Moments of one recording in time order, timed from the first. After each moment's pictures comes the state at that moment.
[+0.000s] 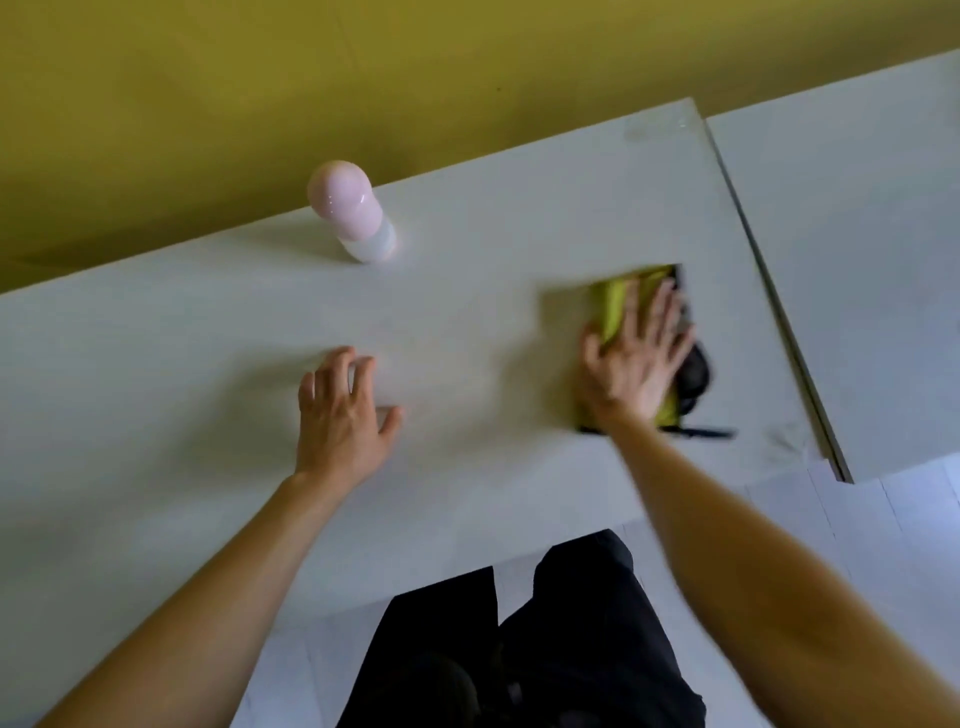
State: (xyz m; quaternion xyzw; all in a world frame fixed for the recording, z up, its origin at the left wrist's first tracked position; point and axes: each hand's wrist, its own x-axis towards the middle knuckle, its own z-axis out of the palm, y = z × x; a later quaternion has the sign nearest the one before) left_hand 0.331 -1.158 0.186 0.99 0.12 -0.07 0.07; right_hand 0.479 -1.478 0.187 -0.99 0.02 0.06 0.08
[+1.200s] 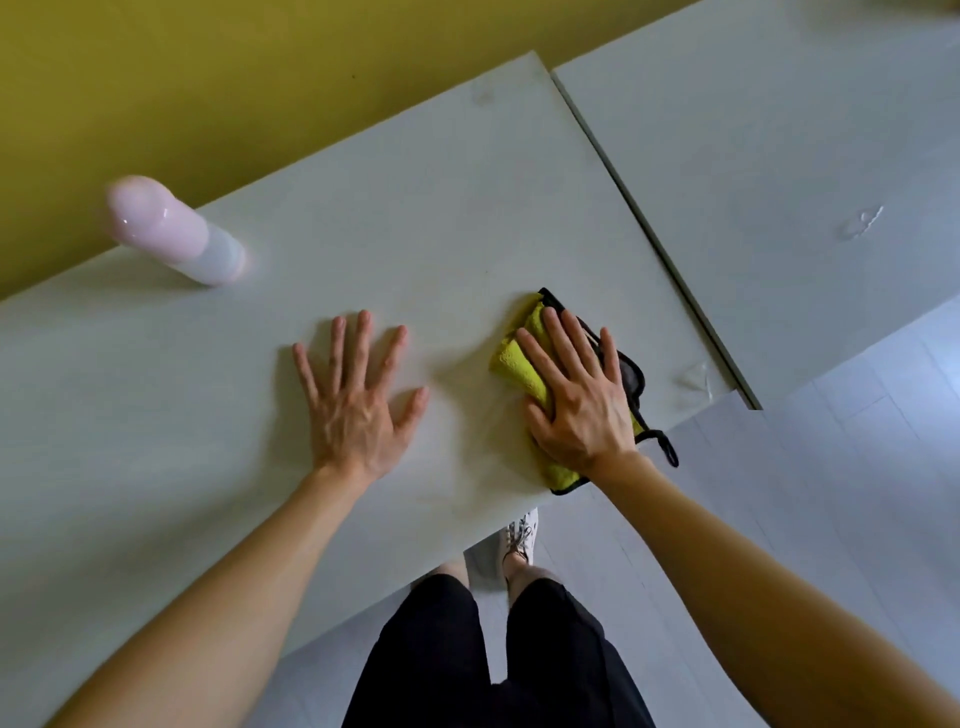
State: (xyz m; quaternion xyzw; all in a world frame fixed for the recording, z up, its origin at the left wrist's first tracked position) left_hand 0.384 -1.277 0.143 1.00 -0.02 0.01 0.04; right_hand 0.414 -1.582 0.165 -0.98 -0.17 0.06 0.13
